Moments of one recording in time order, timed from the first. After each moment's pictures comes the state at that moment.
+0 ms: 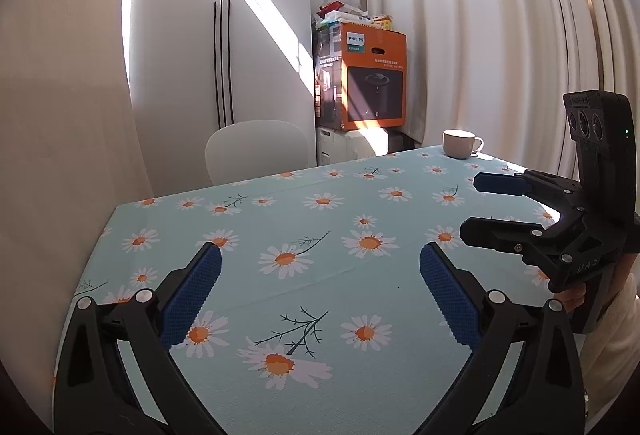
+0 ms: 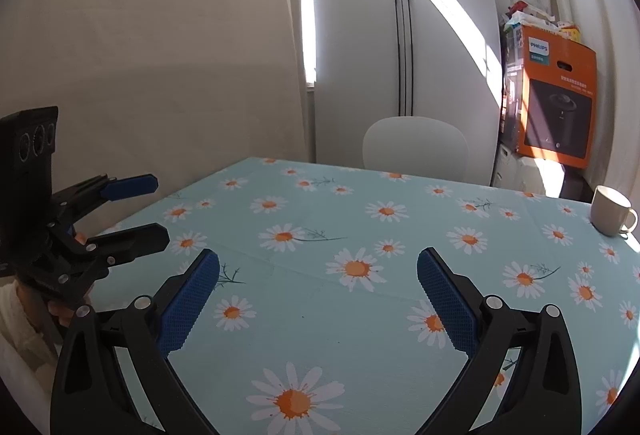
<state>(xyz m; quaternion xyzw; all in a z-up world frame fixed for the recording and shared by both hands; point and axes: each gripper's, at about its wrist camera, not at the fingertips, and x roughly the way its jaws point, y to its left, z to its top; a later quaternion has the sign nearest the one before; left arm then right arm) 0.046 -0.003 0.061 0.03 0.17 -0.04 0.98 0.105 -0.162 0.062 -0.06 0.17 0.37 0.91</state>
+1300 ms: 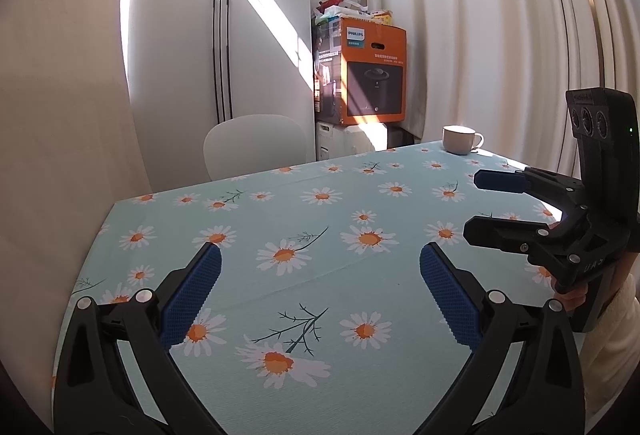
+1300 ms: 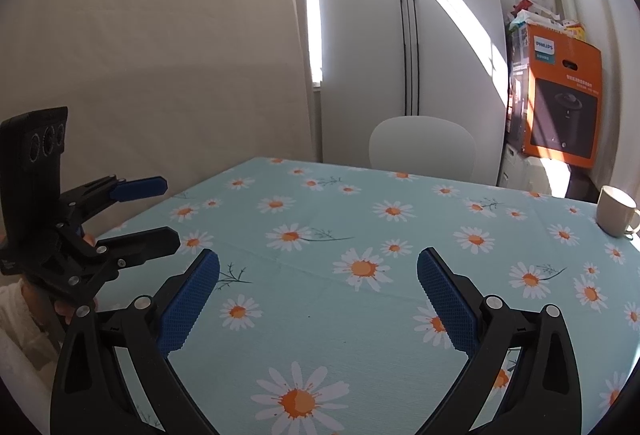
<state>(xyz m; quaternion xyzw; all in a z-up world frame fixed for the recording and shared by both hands) 0.050 -0.002 0.061 0.02 0.18 -0.04 0.98 0.104 -0.160 0.061 -0.06 0.17 0.38 0.91</state>
